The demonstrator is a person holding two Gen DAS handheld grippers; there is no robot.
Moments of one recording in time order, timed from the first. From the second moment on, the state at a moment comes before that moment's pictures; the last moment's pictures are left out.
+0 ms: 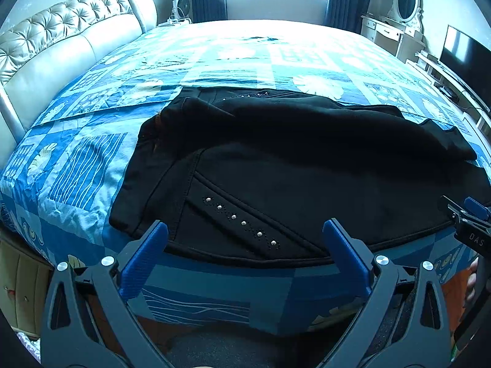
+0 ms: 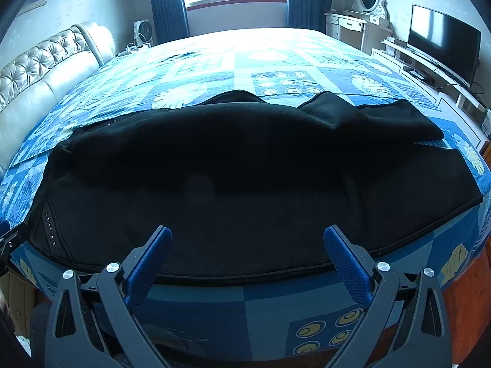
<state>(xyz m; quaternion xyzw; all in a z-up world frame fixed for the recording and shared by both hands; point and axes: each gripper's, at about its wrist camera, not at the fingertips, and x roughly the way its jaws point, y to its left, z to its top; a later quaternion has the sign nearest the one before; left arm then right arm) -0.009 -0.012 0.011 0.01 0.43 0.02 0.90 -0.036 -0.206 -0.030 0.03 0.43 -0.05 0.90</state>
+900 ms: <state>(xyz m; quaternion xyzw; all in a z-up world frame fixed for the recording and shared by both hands) -0.010 -0.010 0.009 0.01 0.43 0.02 0.90 -0.036 -0.204 -0.034 0.02 0.44 -0.05 0.90</state>
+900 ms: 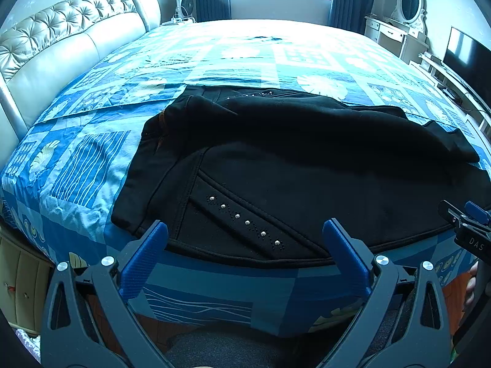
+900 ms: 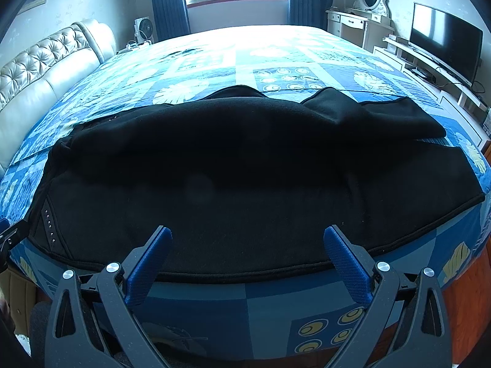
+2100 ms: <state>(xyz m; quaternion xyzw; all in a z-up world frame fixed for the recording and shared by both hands) -0.010 -0.008 0.009 0.00 0.43 0.03 0.90 -0.037 -0.197 -0.036 0.02 0.44 -0.04 0.90</state>
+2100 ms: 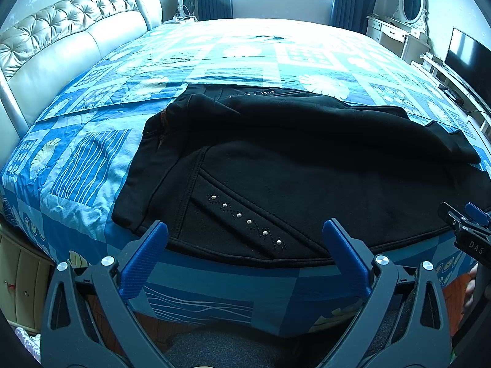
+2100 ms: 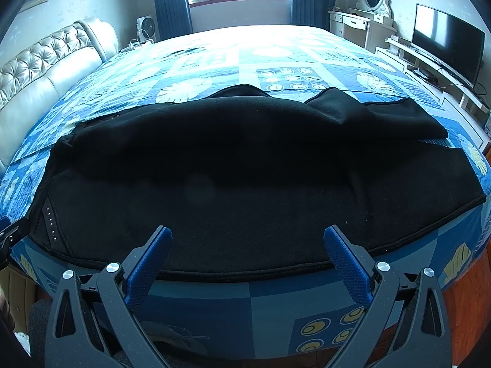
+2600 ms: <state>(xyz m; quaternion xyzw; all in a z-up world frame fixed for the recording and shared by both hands) -0.010 -0.008 0.003 0.00 0.44 0.02 0.90 -0.037 -0.198 -0.032 0.03 0.44 -0.04 0.90</state>
